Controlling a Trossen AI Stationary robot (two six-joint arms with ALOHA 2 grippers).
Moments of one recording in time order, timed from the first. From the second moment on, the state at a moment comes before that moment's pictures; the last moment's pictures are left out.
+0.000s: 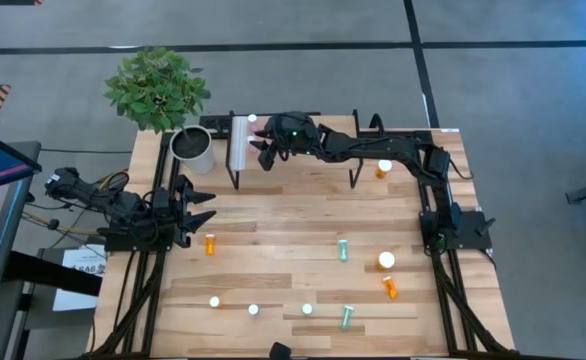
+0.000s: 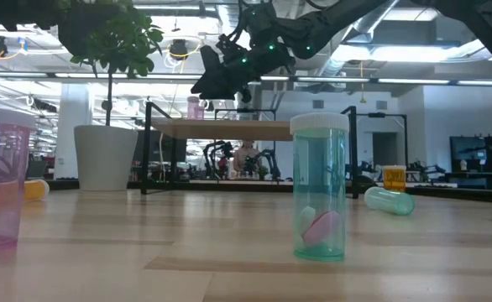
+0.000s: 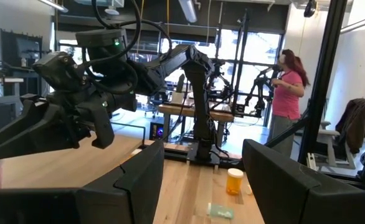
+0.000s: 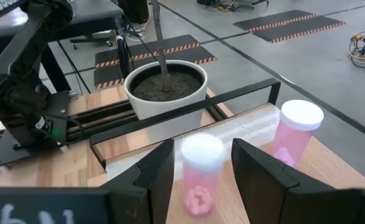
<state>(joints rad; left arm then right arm) -0.41 0.27 0.20 0.31 -0.56 -0.01 -0.36 2.05 1.63 0.15 0.00 0.08</state>
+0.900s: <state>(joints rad) -0.41 0.36 0.20 0.31 -0.54 -0.09 -0.19 1.38 0.94 0.25 0.00 0.14</state>
